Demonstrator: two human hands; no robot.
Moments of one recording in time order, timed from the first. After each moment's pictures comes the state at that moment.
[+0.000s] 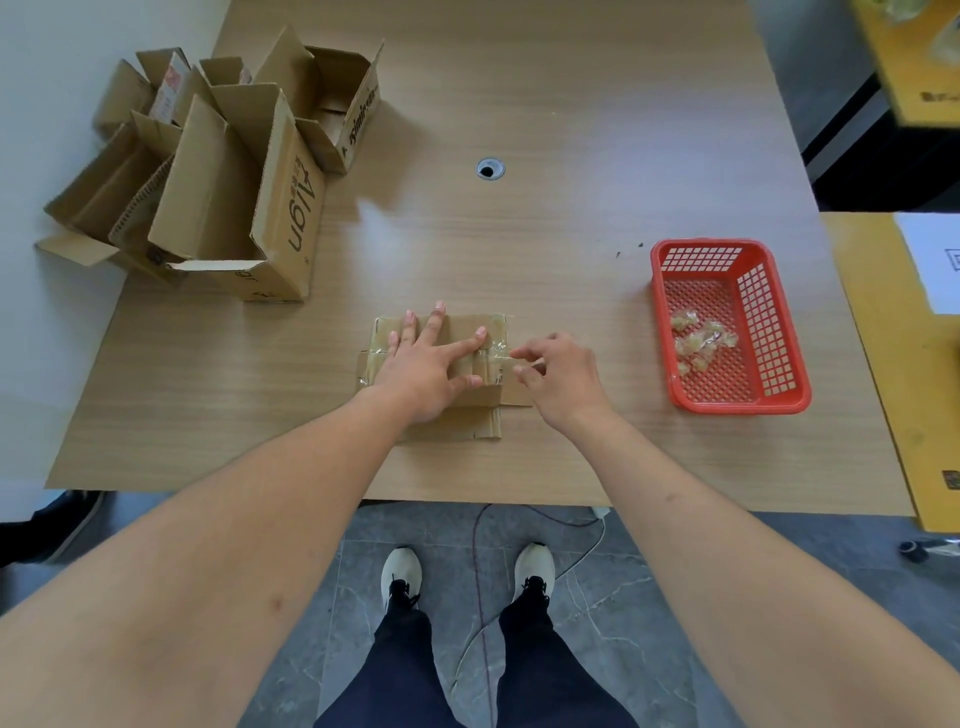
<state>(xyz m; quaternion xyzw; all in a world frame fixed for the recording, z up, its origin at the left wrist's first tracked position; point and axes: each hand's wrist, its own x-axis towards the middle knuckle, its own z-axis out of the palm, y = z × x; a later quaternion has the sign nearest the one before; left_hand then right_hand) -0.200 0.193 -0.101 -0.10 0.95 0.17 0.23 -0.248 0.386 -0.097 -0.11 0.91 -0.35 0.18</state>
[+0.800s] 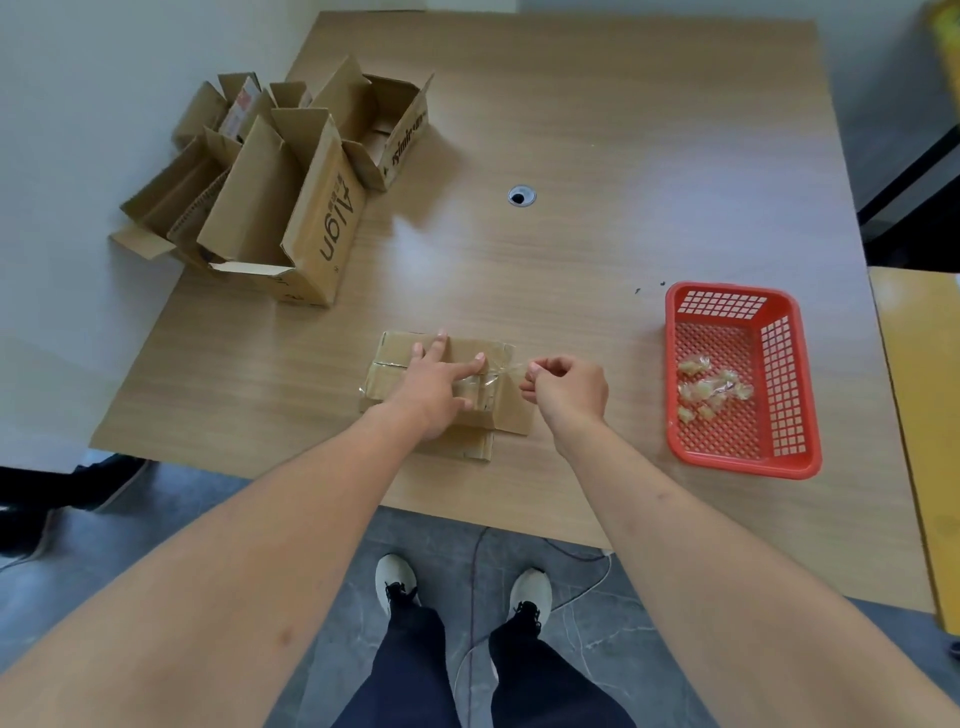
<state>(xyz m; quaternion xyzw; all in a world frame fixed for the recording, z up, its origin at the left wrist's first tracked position) -0.209 0.227 -0.085 -0.21 0.92 0.21 0.25 -0.279 0.391 -0.102 0.16 0.76 -0.59 0.22</state>
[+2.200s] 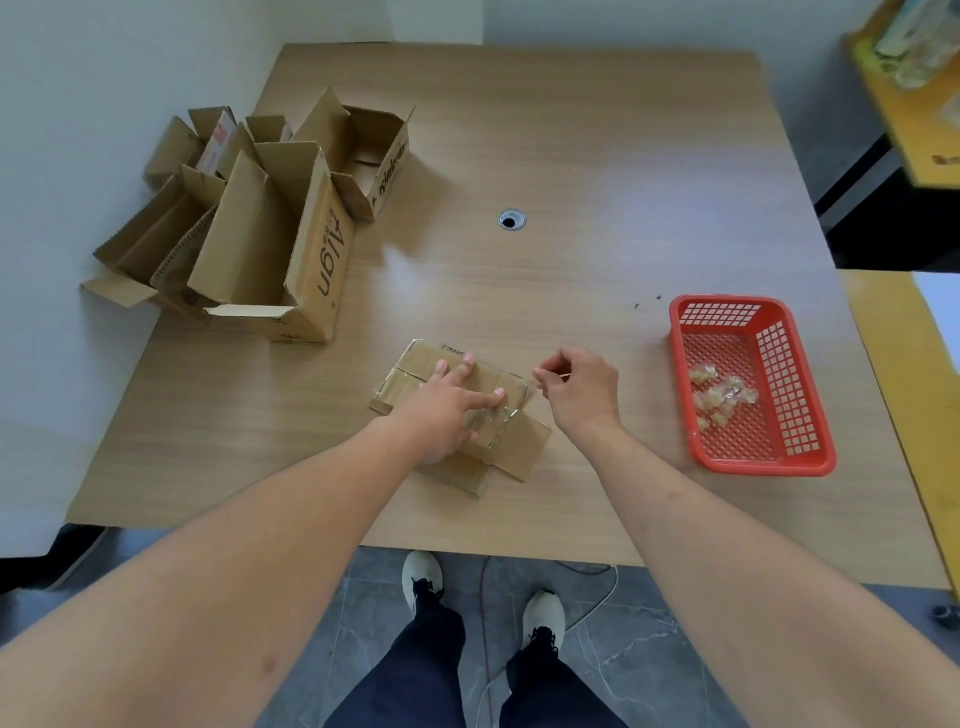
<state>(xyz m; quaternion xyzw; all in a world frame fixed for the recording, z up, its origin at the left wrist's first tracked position) -0.215 0.178 -0.081 -0.04 0.93 0.17 0.31 -0.294 0.361 -0.102 -0.01 0.89 -0.44 0.12</state>
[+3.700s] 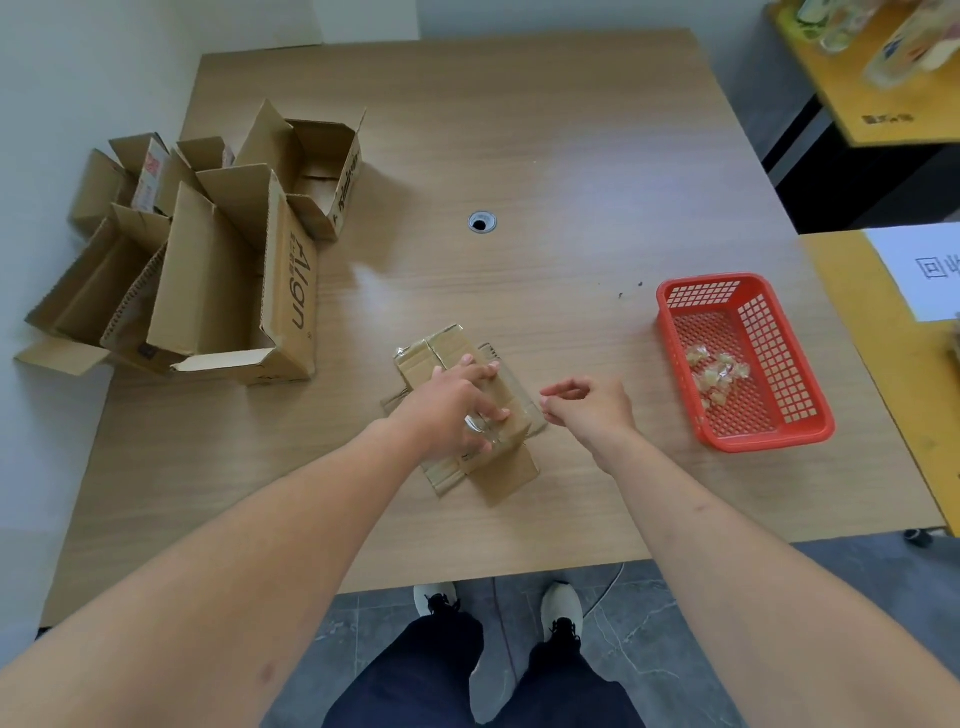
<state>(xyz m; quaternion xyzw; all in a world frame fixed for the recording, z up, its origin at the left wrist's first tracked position) -0.248 0.142 -0.090 0.09 0.93 0.27 0.25 -0.286 0.359 -0.128 0.19 0.80 -0.54 0.19</state>
